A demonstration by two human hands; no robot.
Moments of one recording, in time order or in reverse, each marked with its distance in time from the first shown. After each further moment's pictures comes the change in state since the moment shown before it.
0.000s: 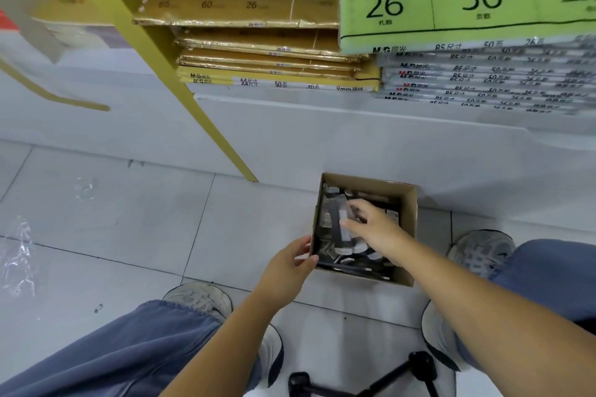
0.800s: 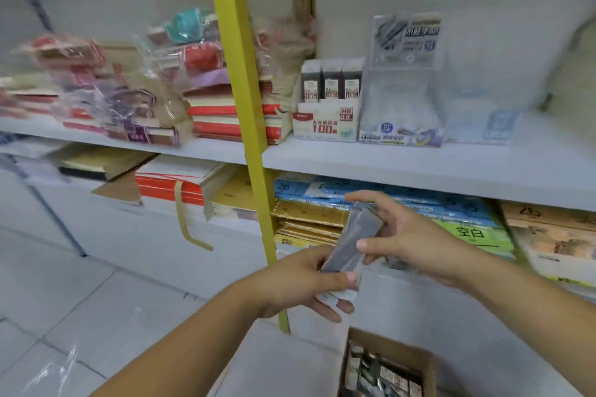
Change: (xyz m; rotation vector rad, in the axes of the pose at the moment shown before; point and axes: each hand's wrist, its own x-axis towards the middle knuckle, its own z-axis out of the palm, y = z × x) left_hand -0.156 0.240 -0.139 -0.174 -0.213 0.435; right_hand -0.175 -0.300 -0.087 -0.034 -0.126 -0.714
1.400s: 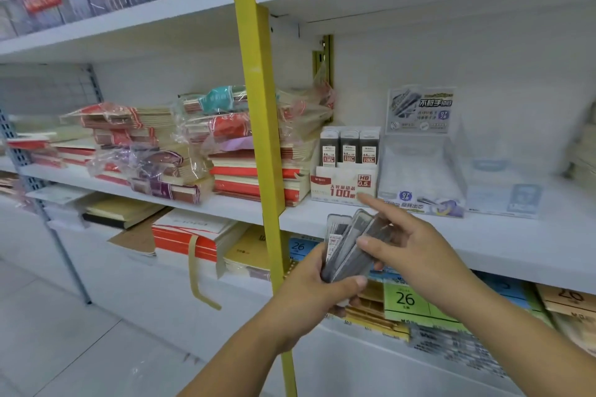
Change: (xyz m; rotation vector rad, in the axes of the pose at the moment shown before) left_hand 0.012 0.044 -0.019 0.026 0.361 0.346; right_hand 0.044 -0.044 -0.004 -0.024 0.279 -0.296
